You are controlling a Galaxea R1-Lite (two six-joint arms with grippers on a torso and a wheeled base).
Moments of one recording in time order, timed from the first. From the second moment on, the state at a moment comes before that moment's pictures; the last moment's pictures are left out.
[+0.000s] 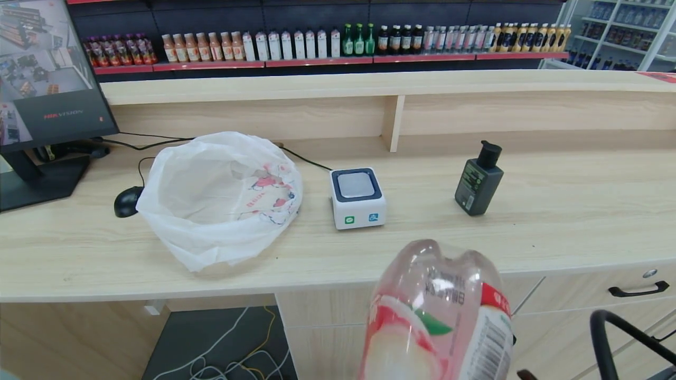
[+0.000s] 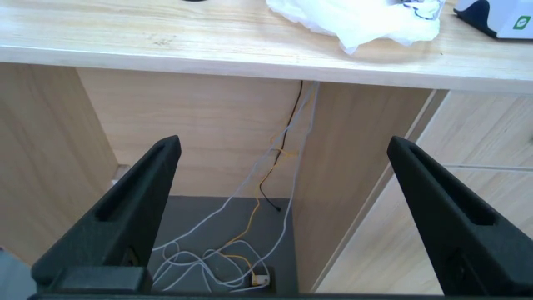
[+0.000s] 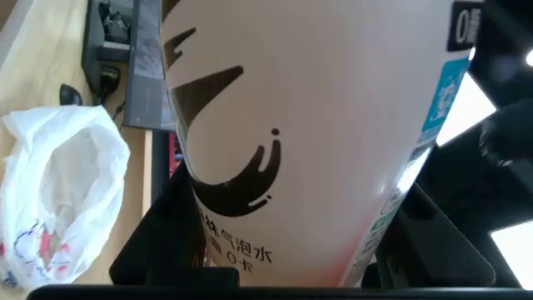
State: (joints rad) left arm 0.00 0.00 0.00 0.00 0.01 -0.01; right arm 1.24 1.60 -0.38 -1.57 0.20 -1.95
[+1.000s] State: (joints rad) left arm 0.00 0.00 0.00 0.00 0.01 -0.01; right arm 1.25 1.62 -0.41 -1.57 0.15 -1.72
